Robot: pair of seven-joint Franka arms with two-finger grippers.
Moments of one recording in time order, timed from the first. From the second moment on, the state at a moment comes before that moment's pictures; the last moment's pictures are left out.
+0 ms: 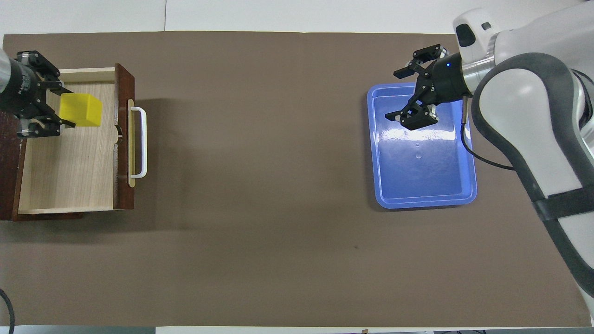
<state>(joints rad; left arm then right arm) -0.06 0.16 0.02 -1.49 0.01 1.69 -1.61 0.13 0.28 -0.02 -1.56 0.56 1.94 -1.33</state>
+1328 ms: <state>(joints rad) 0.04 -0.06 0.00 -2.12 0.01 2.16 -1.47 -0.02 0.01 -0.02 -1.55 0.09 1.54 -0.38</state>
